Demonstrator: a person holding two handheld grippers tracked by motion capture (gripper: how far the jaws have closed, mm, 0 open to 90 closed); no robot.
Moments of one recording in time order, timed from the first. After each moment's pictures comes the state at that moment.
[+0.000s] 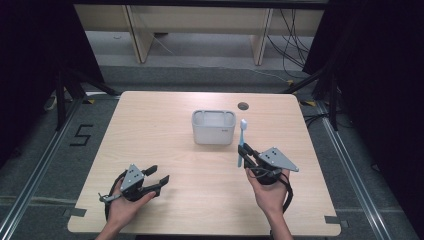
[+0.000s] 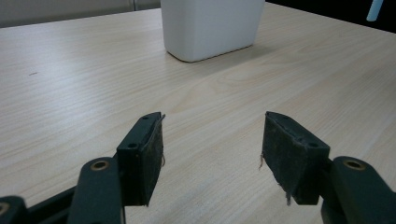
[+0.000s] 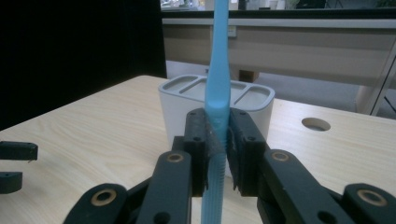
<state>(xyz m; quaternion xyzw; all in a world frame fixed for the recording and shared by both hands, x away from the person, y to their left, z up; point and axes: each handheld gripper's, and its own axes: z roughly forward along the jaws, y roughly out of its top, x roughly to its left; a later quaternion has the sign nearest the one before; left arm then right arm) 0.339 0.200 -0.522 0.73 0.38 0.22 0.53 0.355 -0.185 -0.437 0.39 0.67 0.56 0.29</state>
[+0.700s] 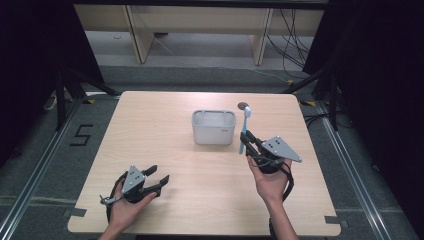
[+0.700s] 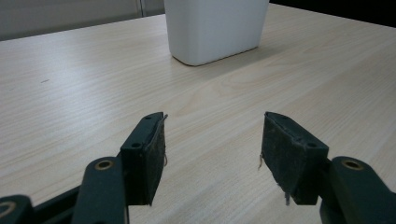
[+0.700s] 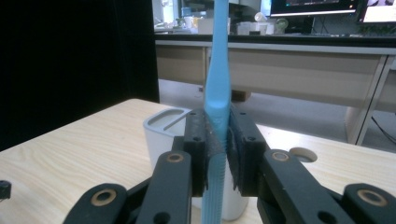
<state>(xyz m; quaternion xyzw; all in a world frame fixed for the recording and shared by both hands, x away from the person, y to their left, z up) 0.335 0.197 -0.522 0.72 0.38 0.25 0.52 0.374 -0.187 -0.416 0.39 0.65 0.58 0.31</state>
